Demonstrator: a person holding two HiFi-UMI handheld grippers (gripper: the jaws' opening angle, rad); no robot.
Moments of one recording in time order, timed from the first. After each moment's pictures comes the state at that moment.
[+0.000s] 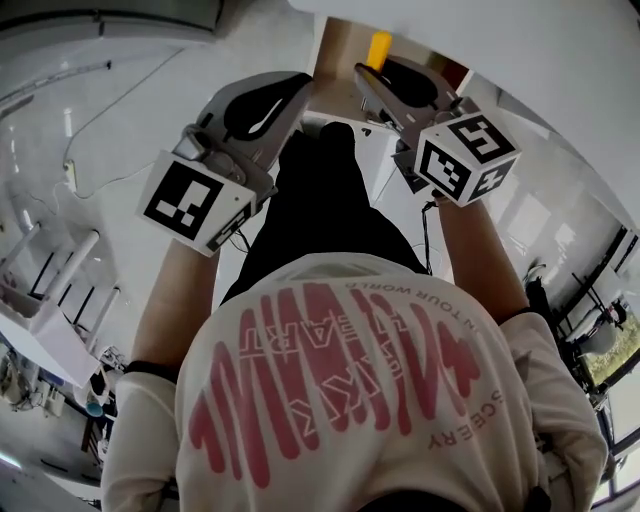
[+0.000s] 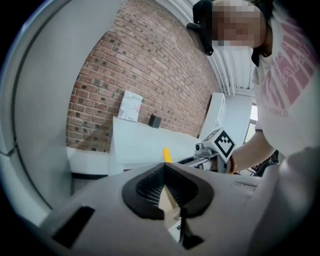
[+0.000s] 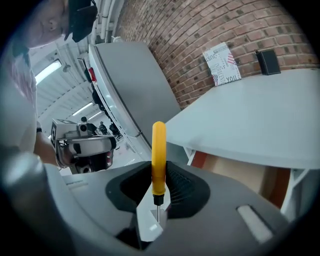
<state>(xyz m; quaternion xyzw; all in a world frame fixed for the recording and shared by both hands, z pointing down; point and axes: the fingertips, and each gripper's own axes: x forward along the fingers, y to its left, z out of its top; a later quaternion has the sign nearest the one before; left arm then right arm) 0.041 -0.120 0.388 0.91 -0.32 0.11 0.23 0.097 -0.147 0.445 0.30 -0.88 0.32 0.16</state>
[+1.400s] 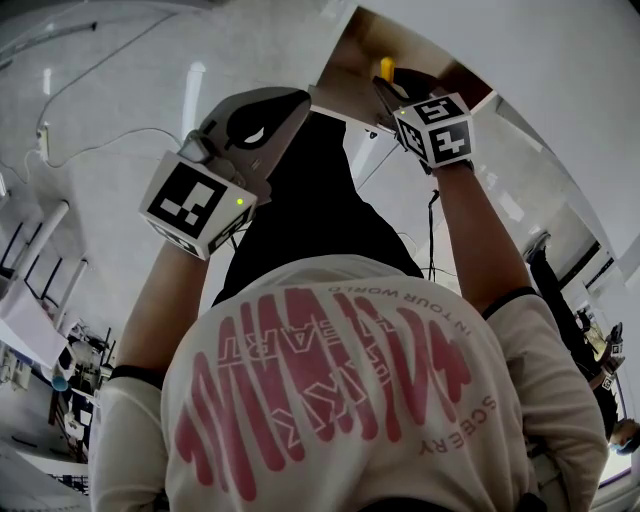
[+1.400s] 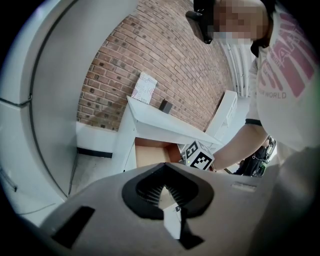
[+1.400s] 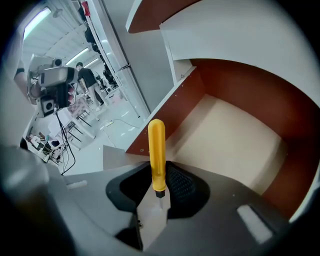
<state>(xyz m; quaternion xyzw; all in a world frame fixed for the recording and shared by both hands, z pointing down) 0.015 -0.102 0.466 0.88 -0.34 0.12 0.32 0.125 -0.124 0.638 0.23 -0.82 0.29 0.44</state>
